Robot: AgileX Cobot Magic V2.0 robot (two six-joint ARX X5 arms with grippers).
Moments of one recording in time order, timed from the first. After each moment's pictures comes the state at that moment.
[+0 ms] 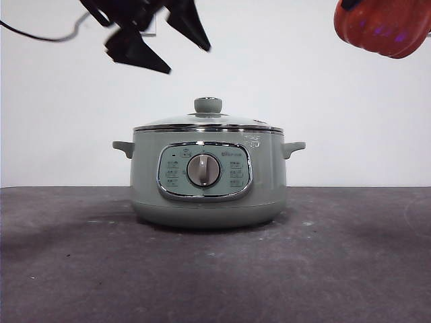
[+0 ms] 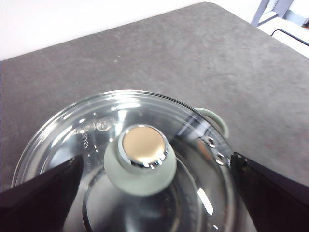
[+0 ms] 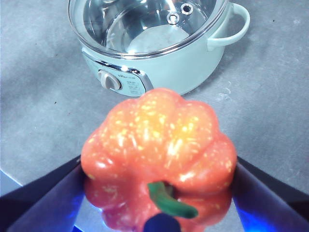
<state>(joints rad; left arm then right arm) -0.42 1.65 1.45 -0.29 0.32 0.02 0.47 0.94 1.03 -0.82 -0.13 0.04</state>
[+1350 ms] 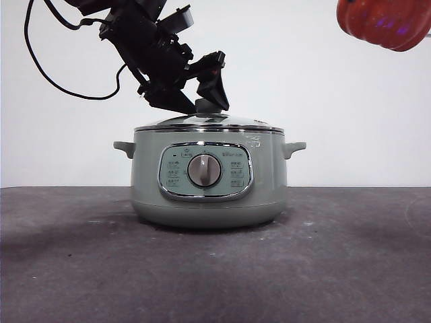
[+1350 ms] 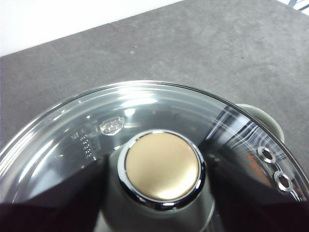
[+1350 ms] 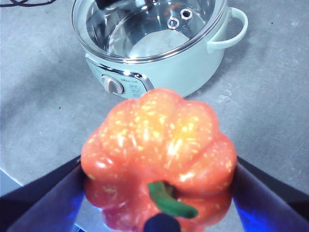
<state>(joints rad) -0.48 1.84 1.45 -0.08 0.19 0.02 0.47 0.91 1.03 -0.82 -0.13 0.07</state>
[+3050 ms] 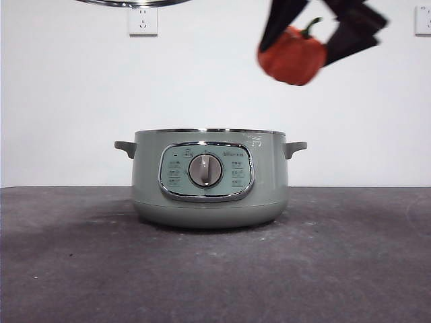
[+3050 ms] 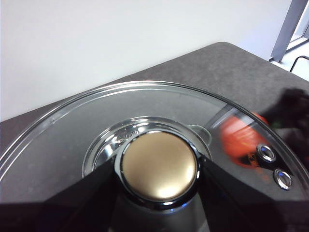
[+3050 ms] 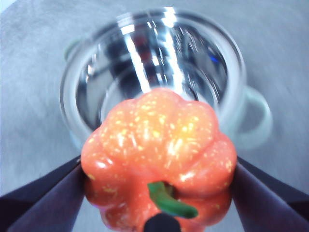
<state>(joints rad) -0.46 1.18 1.44 -0.60 0.15 0.03 0.49 1.37 1.23 -0.48 -0.13 0.03</state>
